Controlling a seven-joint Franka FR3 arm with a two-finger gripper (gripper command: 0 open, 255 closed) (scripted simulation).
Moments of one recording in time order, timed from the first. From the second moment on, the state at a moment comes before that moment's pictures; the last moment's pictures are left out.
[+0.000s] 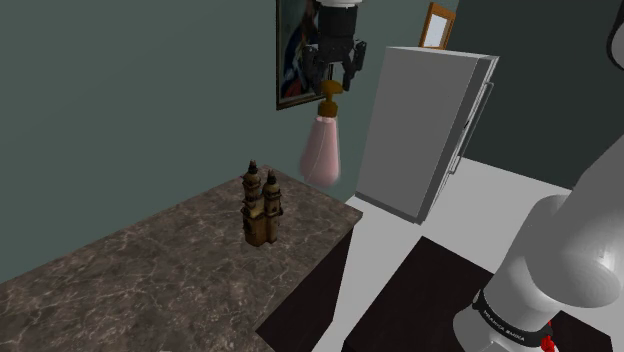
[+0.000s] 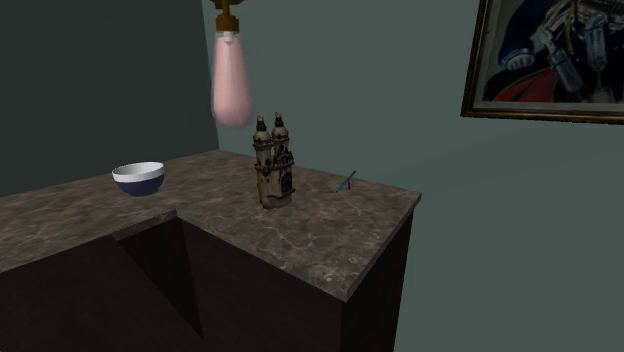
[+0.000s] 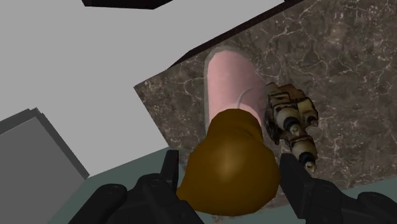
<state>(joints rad) 0.05 -0.15 0.17 -1.65 -0.15 1.53 0.62</state>
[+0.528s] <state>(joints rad) 0.13 -0.13 0.28 -1.71 -0.14 1.57 0.81</state>
